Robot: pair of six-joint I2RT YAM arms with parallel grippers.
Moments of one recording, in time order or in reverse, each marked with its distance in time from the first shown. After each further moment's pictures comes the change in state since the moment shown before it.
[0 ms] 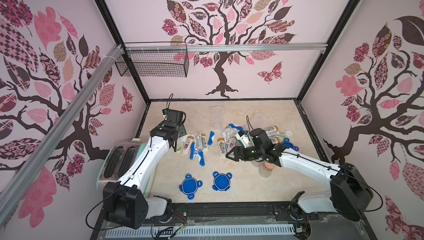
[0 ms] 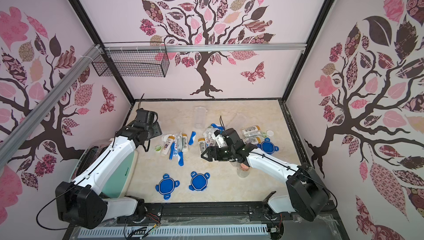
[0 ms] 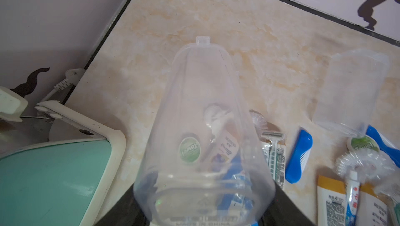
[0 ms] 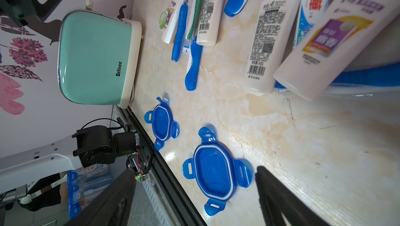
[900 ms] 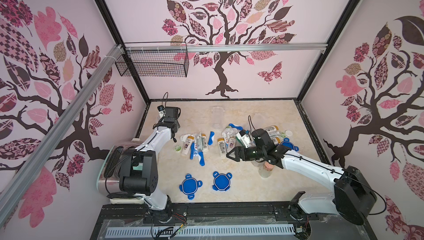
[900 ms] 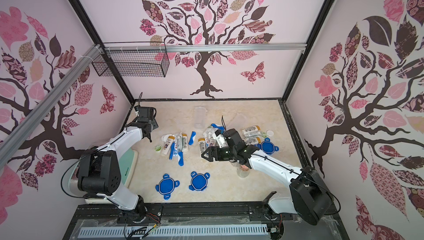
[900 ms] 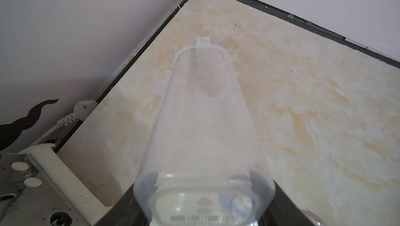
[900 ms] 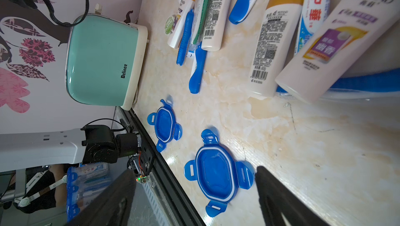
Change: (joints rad) left arm 0.116 0.296 -0.012 0.380 -0.106 0.060; right arm 0.000 -0.024 -0.011 0.027 0.004 0.000
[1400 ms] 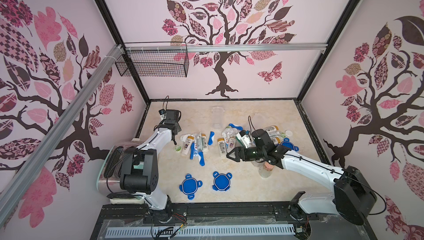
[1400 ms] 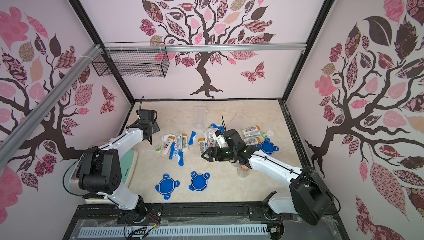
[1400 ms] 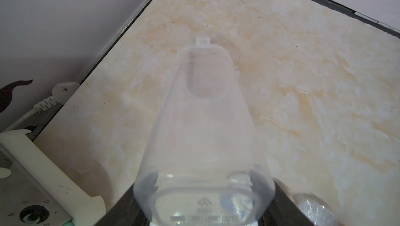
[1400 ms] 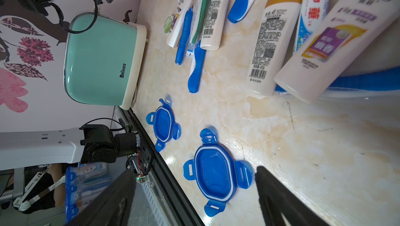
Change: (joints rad) left arm 0.002 0.023 -0.042 -0.014 0.068 -0.034; right arm 0.000 0.000 -0.009 0.002 0.003 -0.003
